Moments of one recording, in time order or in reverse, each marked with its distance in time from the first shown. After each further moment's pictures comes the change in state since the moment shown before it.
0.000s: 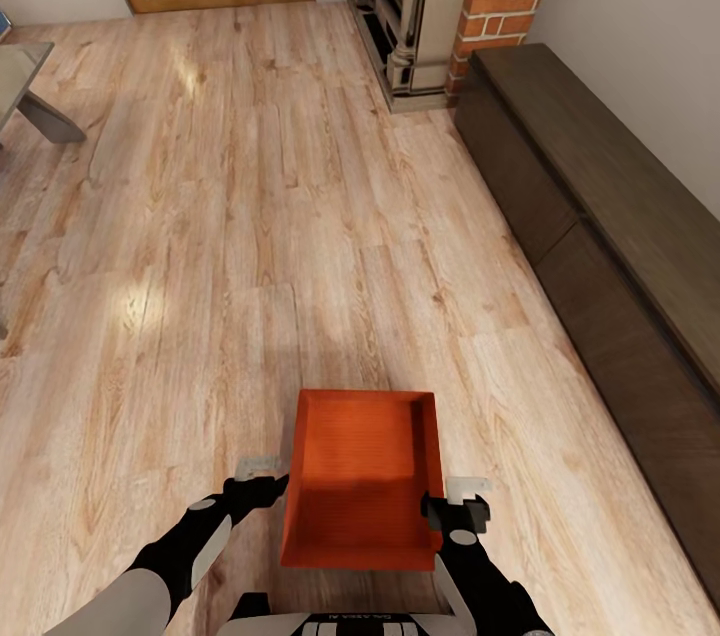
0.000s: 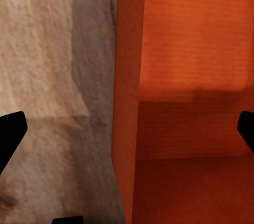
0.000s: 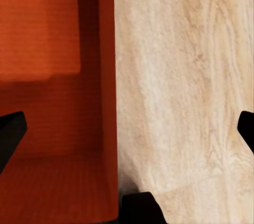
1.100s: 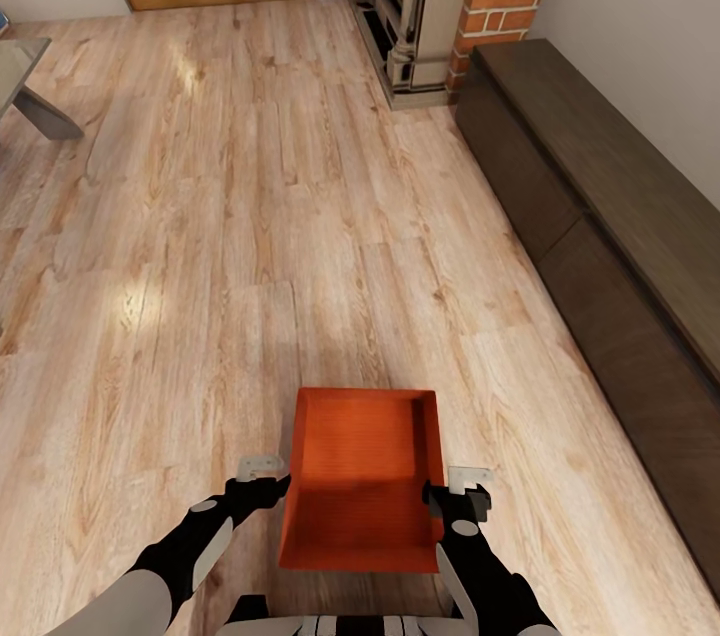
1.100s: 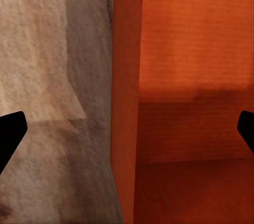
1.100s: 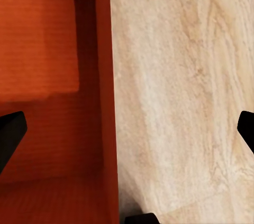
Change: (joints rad) left arm 0.002 -0.004 -0.007 0.004 -0.006 -0.013 -0.005; right arm -0.003 -0.003 -0.005 -0.047 -0.003 0.002 0.000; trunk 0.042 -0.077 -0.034
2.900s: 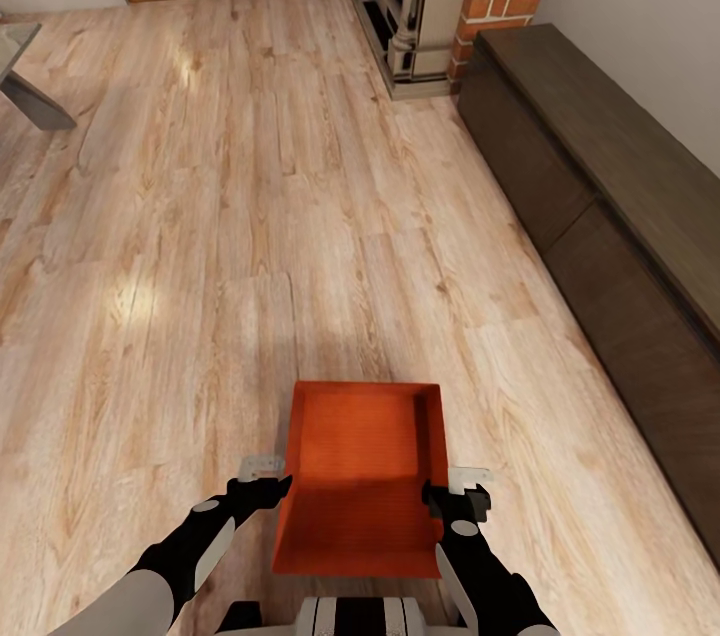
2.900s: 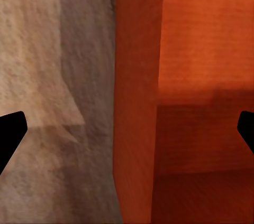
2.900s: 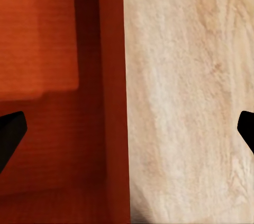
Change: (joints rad) left arm 0.000 -0.005 -0.001 0.000 -0.004 0.001 0.006; right arm 0.000 0.000 0.004 0.001 0.000 0.000 0.000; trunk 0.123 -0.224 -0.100
